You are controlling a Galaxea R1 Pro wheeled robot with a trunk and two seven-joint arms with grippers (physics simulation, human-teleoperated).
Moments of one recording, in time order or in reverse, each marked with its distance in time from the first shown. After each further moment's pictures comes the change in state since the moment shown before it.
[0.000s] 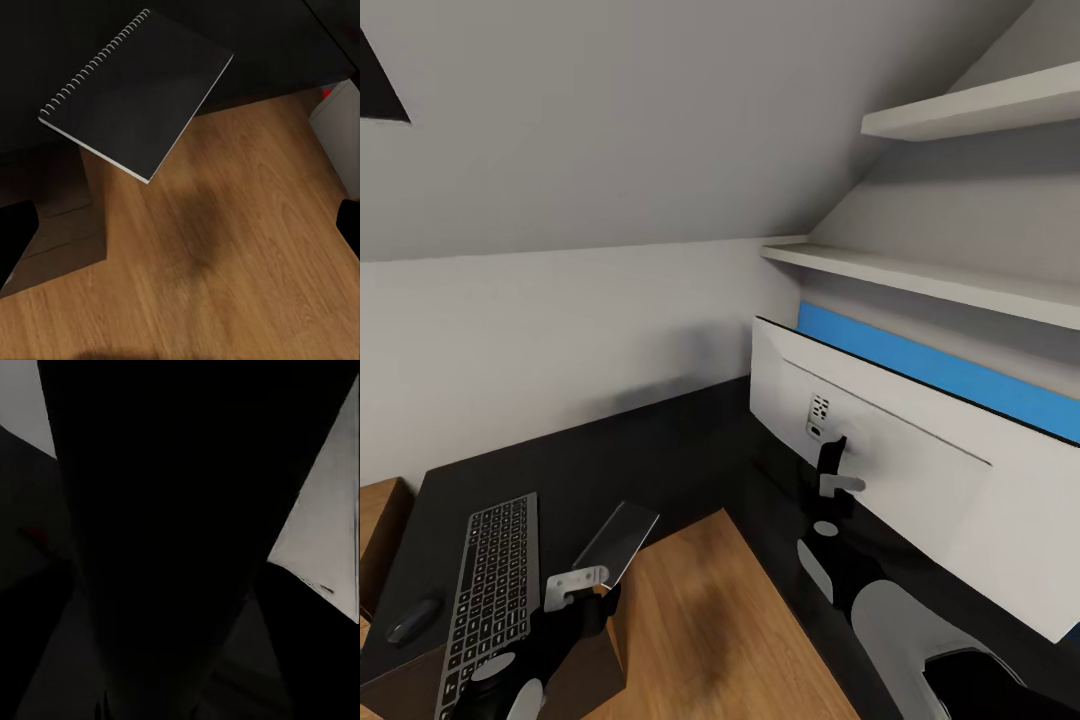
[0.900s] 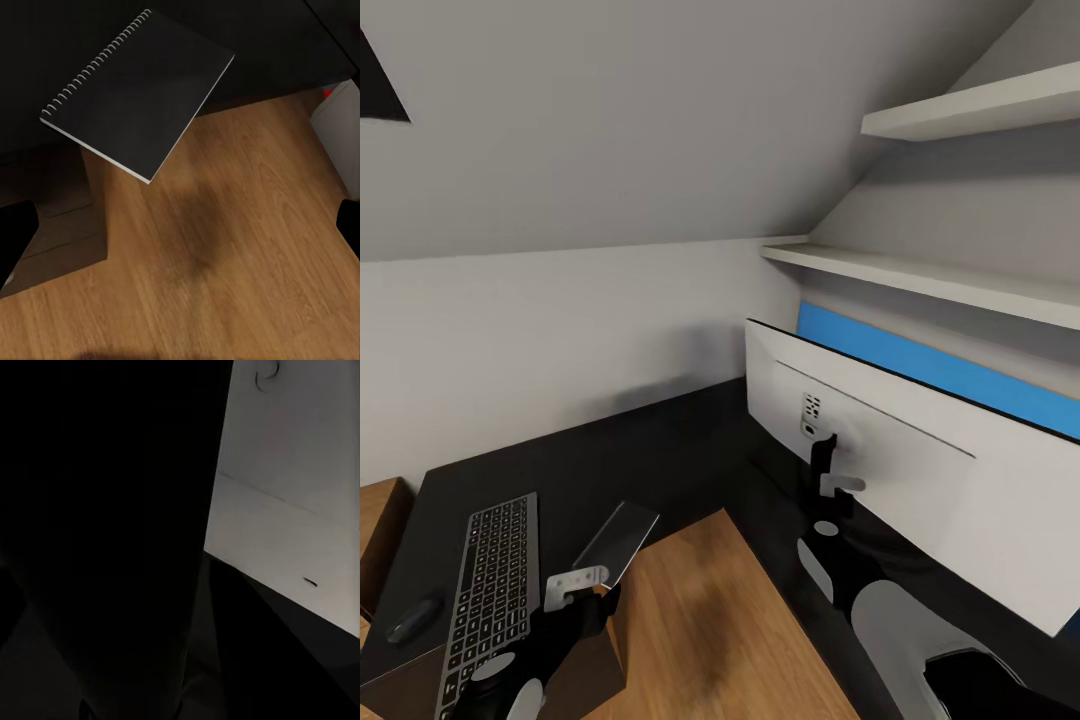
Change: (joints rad) left arm 0.000 0.000 0.001 0.000 -0.001 0.000 0.001; right arm 0.001 0.000 0.000 -0.005 -0.004 0.001 0.003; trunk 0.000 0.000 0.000
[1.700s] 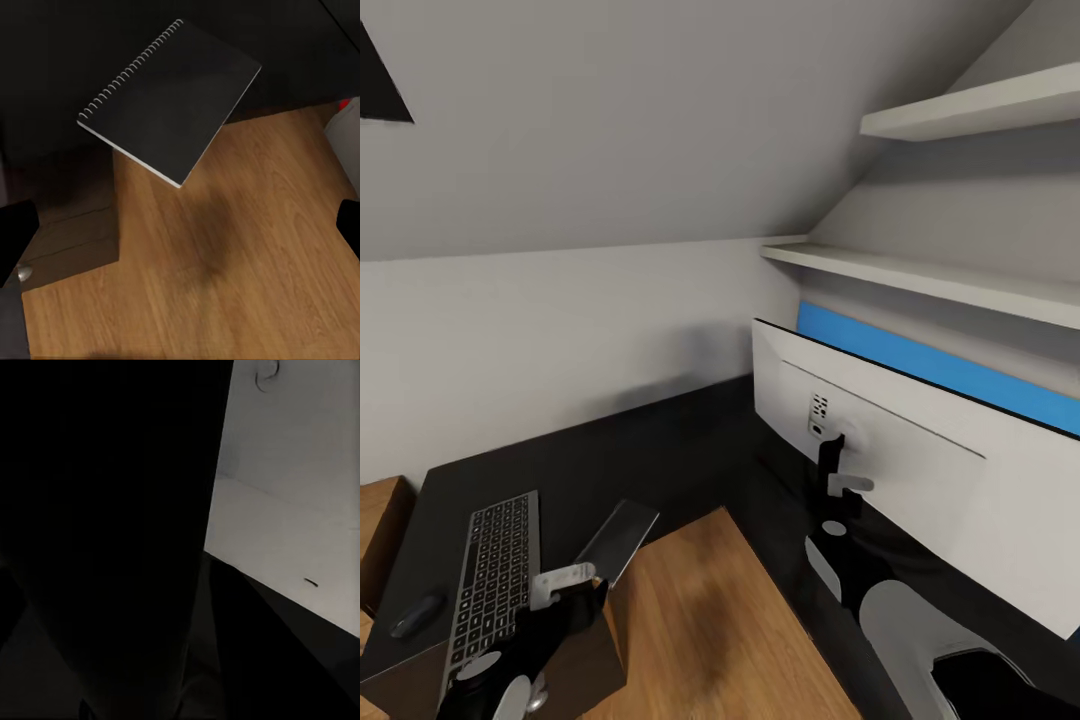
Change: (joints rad) left arm 0.000 0.003 0.051 -0.006 0.001 -0.001 -0.002; right arm 0.000 -0.026 -0.001 -0.001 -0.005 -0.002 0.002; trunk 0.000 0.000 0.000
